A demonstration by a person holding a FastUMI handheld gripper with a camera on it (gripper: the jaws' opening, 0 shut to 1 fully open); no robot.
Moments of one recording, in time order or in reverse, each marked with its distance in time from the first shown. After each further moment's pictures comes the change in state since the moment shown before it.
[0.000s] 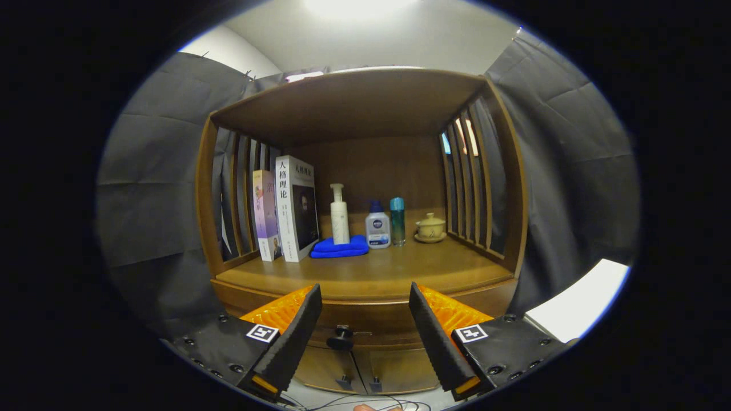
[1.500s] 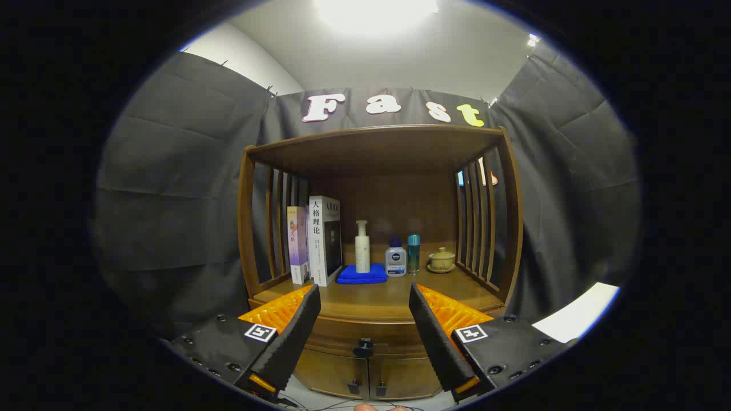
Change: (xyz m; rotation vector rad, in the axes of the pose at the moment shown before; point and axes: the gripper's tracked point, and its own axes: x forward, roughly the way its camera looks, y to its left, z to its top) arm -0.072 0.030 0.078 -0.047 -0.116 0.062
